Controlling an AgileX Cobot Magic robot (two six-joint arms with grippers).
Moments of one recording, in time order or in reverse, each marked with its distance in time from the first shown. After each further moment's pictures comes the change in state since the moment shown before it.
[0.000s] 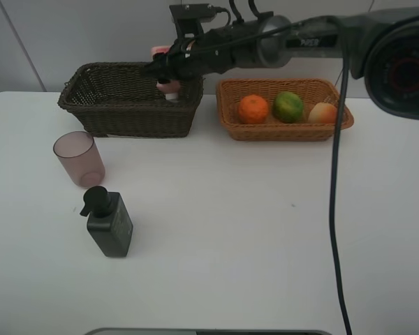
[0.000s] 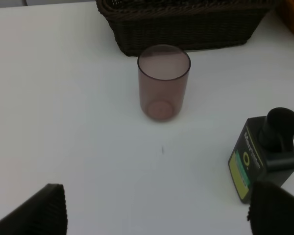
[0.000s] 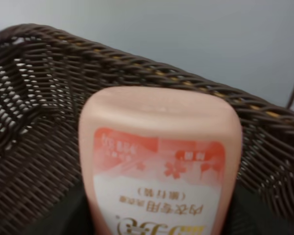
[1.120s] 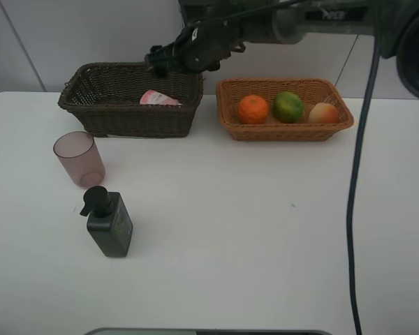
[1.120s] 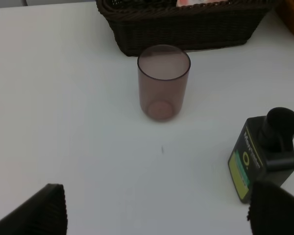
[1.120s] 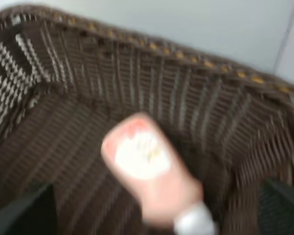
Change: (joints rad) left arm 0.000 0.000 0.000 0.000 0.000 0.000; right arm -0.002 -0.103 -0.001 0.051 0.287 0.000
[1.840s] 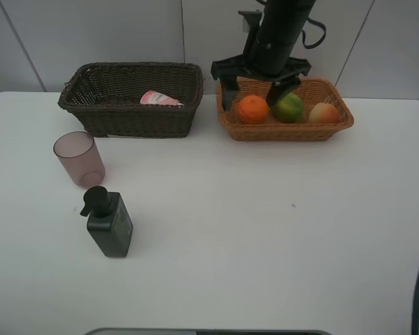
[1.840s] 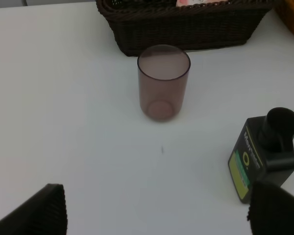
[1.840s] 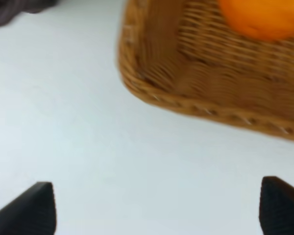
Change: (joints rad) left arm 0.000 0.000 0.000 0.000 0.000 0.000; right arm -0.147 -0.263 0.185 0.025 0.693 0.078
